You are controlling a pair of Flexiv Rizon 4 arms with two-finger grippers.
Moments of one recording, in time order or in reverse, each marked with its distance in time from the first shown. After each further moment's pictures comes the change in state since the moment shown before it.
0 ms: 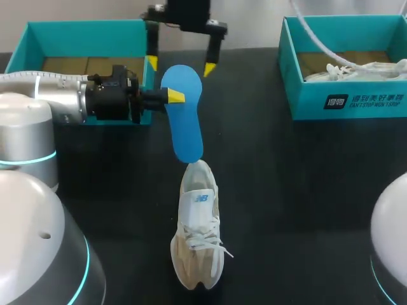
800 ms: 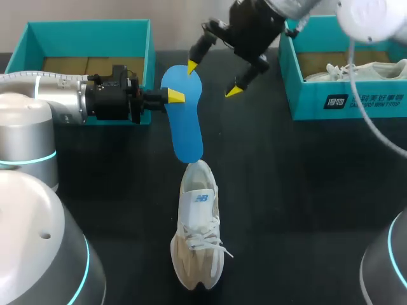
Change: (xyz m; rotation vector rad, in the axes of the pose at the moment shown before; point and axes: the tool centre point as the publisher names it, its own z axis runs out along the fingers) left arm 0.000 0.000 0.000 0.000 0.000 0.000; right arm -0.051 0.004 0.026 -0.013 0.446 0.021
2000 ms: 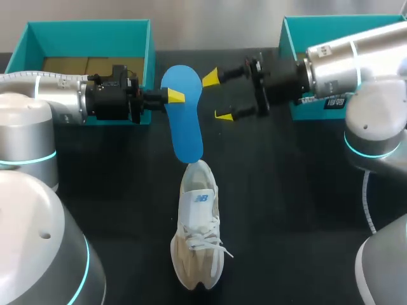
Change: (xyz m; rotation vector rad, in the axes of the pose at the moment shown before) left arm 0.000 0.000 0.000 0.000 0.000 0.000; right arm -0.028 0.005 0.031 0.004 0.640 -0.036
